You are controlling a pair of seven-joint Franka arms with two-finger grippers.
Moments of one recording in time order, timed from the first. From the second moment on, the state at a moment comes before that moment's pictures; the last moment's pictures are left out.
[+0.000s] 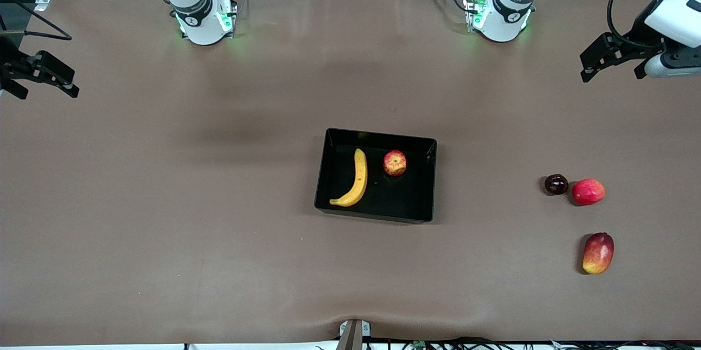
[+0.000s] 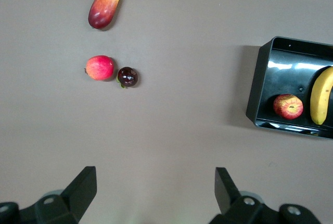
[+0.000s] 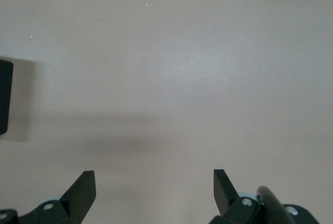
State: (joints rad) left arm -0.14 -0.10 -0.01 -1.58 0.04 1.53 -0.19; right arm -0.07 -0.10 0.03 -1.66 -0.01 1.61 -0.07
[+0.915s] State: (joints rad) left arm -0.14 -0.10 -0.01 -1.61 0.04 1.53 -0.18; right arm -0.08 -0.10 0.03 -1.66 -0.01 1.61 -0.07
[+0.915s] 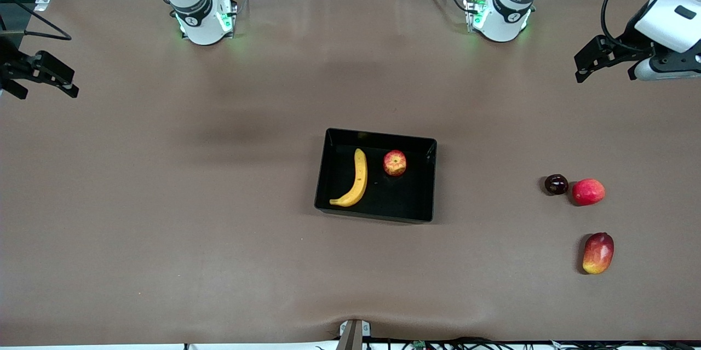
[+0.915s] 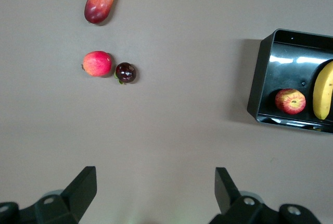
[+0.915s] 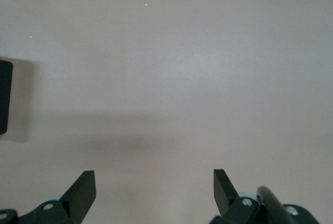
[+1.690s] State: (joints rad) left arm -0.14 -0.10 -0.01 -1.60 0.04 1.53 -0.18; right arm -0.08 -0.10 0.03 -1.66 -0.01 1.60 -0.07
